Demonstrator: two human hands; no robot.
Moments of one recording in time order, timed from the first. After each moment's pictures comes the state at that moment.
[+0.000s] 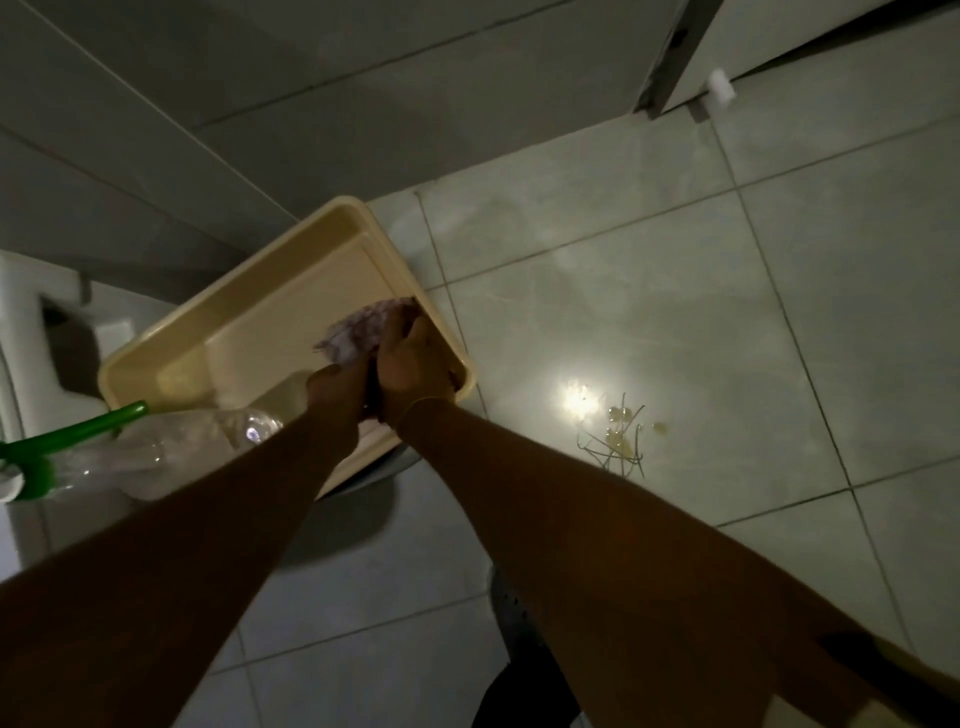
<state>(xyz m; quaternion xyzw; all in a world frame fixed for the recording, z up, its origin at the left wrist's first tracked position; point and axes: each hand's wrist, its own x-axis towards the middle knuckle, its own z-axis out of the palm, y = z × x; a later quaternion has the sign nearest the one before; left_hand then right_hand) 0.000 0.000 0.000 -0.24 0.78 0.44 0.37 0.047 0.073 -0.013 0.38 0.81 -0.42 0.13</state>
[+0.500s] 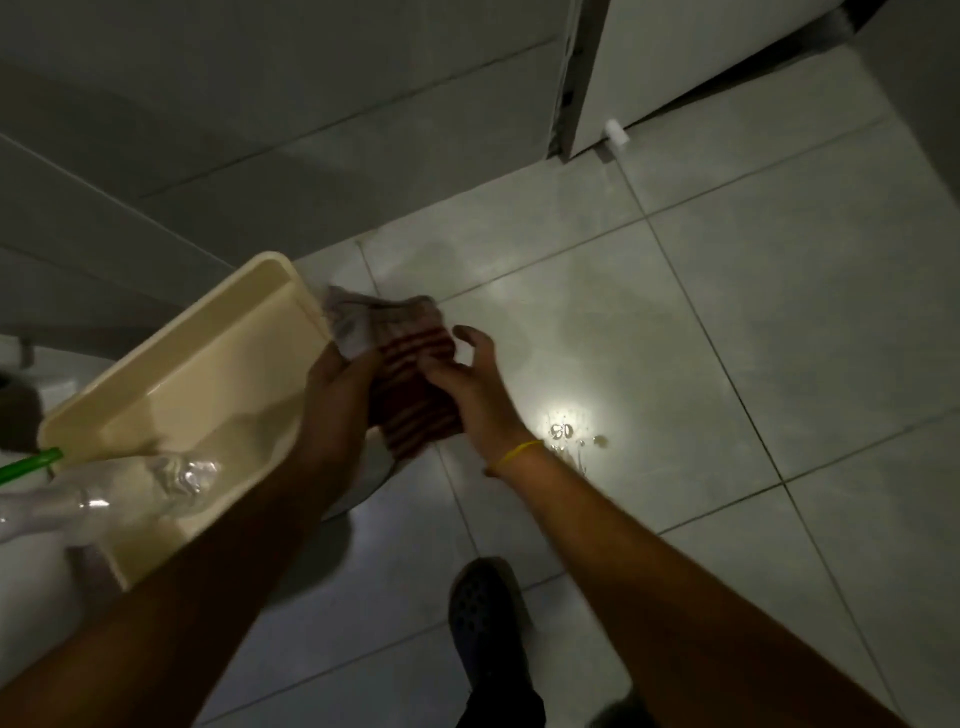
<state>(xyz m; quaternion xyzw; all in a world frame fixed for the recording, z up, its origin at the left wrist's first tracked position) 0.102 0.081 0.116 0.02 0.69 0.60 0.41 0.198 0.179 0.059 0.44 0.42 -0.79 -0.08</state>
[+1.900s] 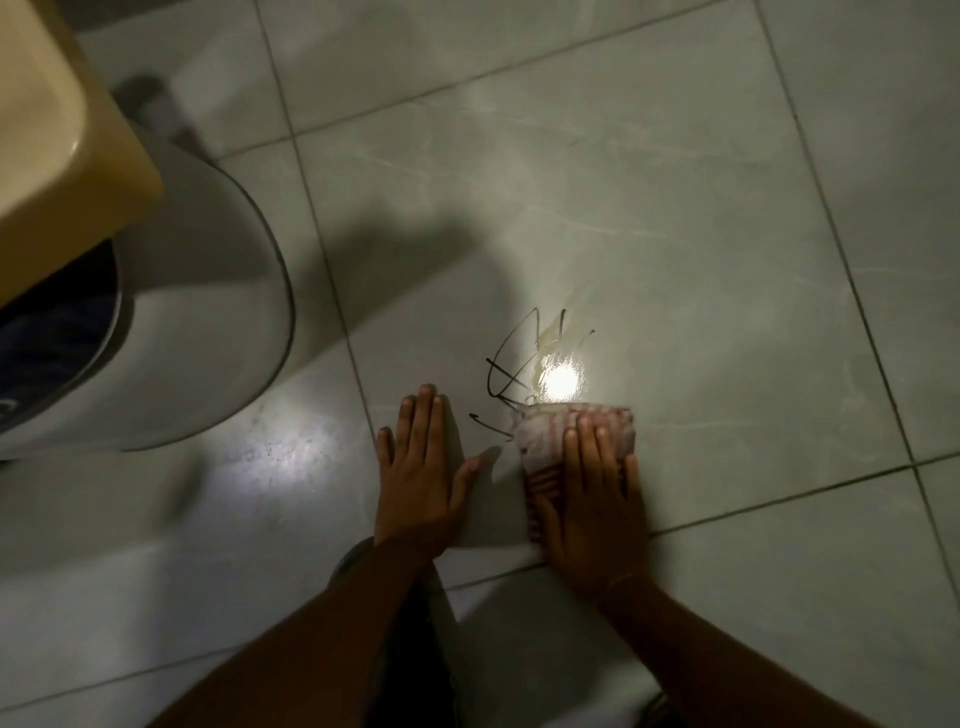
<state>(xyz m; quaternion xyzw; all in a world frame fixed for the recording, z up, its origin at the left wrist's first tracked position) 0.327 -0.012 -0.330 0.33 0.89 0.12 0.28 0.516 0.132 -0.330 0.34 0.92 -0.15 0.10</state>
